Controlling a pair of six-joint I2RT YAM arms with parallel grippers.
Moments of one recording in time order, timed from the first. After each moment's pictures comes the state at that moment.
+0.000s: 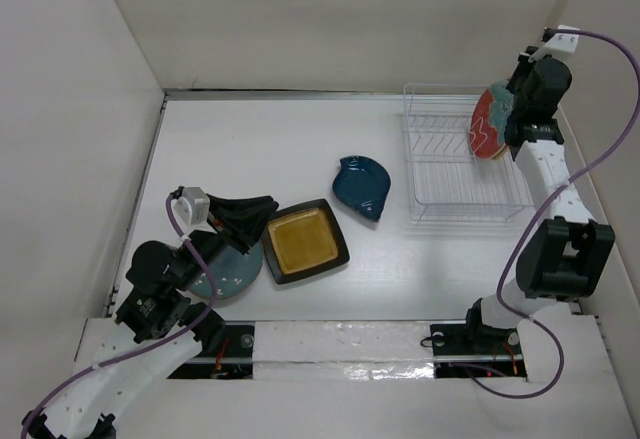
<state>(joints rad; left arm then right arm) -0.67 0.35 0.62 0.01 0.14 -0.32 -0.14 1.59 1.42 0.22 0.22 -0.01</state>
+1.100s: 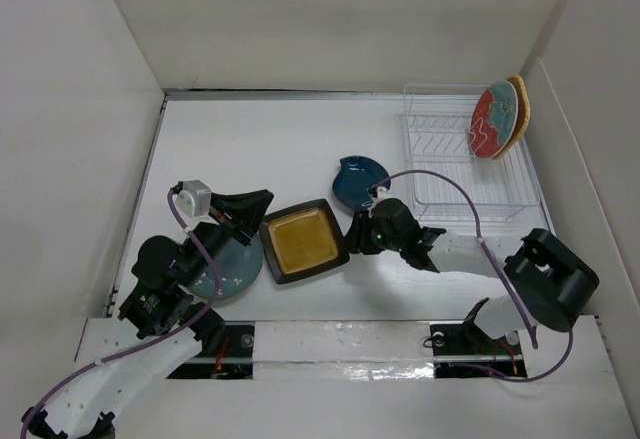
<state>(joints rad) -0.67 0.38 0.62 0.00 0.02 -0.32 0.79 1.44 0.59 0.23 -0.05 0.74</state>
